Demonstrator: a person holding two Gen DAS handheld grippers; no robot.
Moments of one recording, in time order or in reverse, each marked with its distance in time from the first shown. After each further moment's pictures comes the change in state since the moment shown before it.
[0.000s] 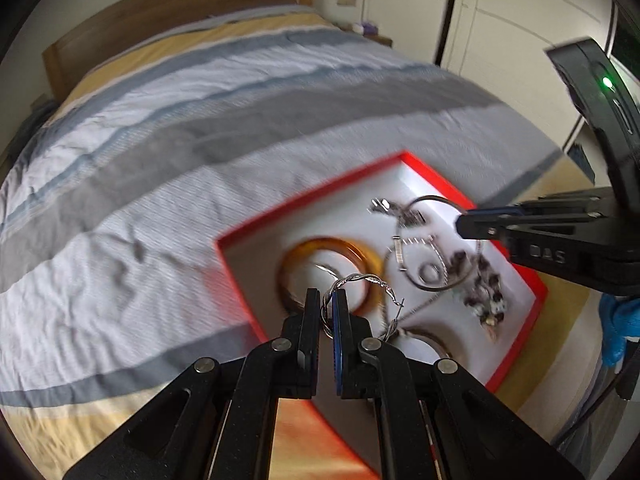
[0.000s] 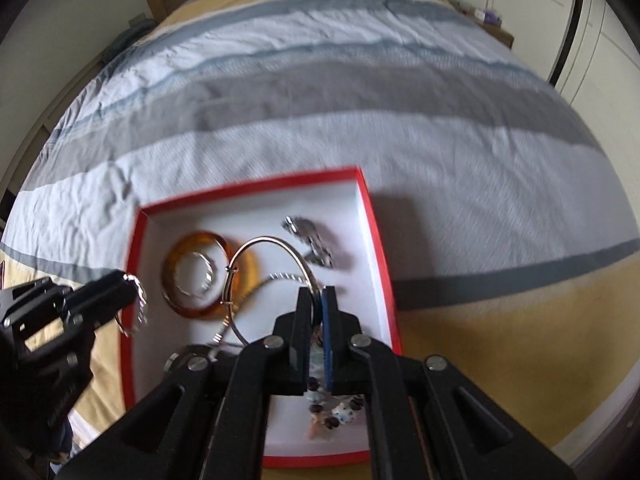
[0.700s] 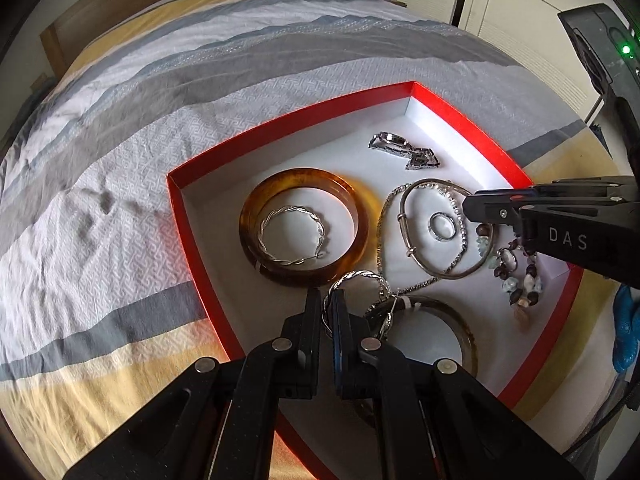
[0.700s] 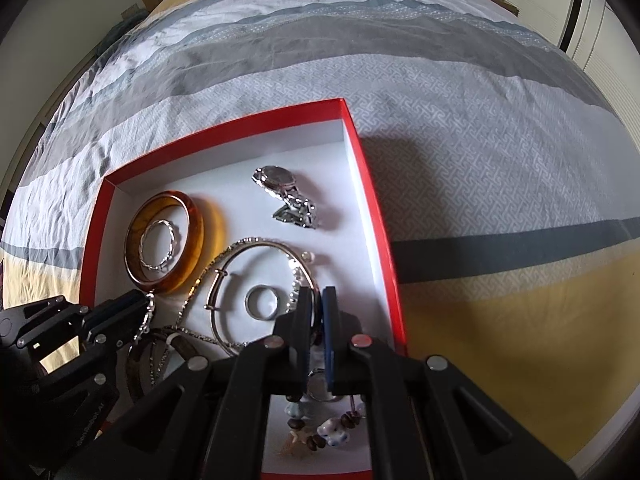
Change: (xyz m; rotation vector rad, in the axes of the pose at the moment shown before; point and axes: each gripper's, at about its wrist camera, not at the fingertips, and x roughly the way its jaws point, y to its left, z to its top) left arm 0.046 -0.013 -0.017 -0.032 0.124 0.042; right arm 0.030 -0.017 -0.018 0.020 0.061 0.029
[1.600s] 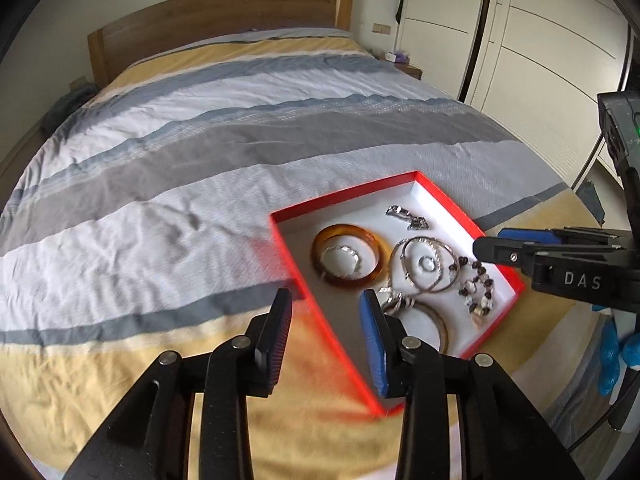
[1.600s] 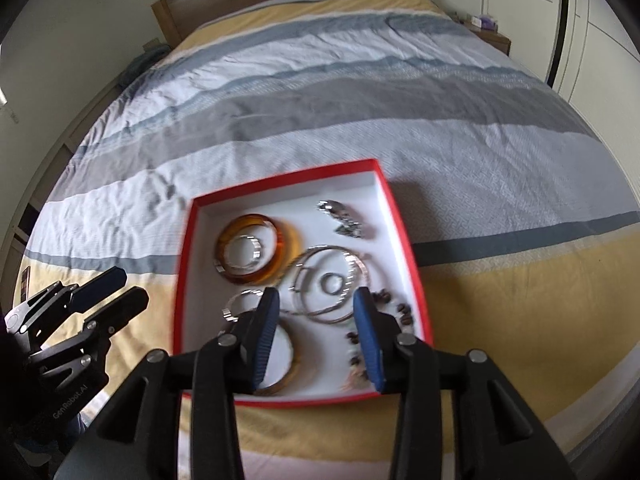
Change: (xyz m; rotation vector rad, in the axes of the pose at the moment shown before) left arm -0.117 0.033 -0.038 -0.102 -0.223 0.011; right arm -0.099 0.048 -0.031 -0.006 -0.174 0.035
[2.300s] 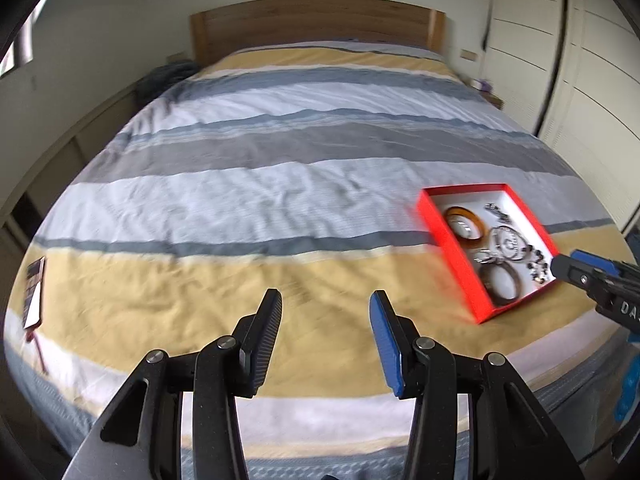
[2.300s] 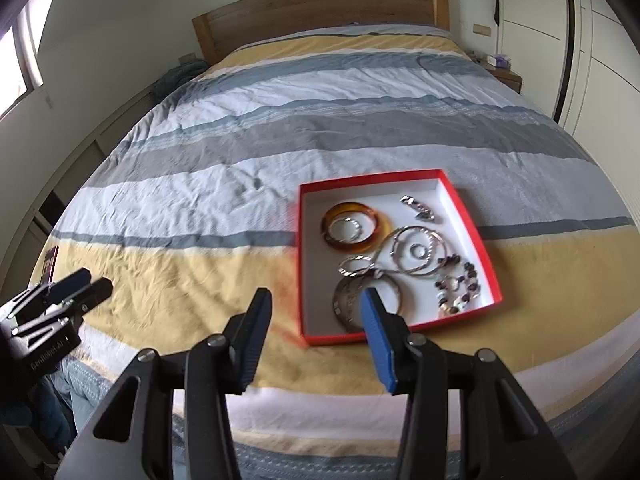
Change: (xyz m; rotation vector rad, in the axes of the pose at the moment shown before) left arm -0.119 0.099 -0.082 -0.196 -0.038 0.247; right arm -0.061 0.104 -0.066 -0.067 -0.115 0.021
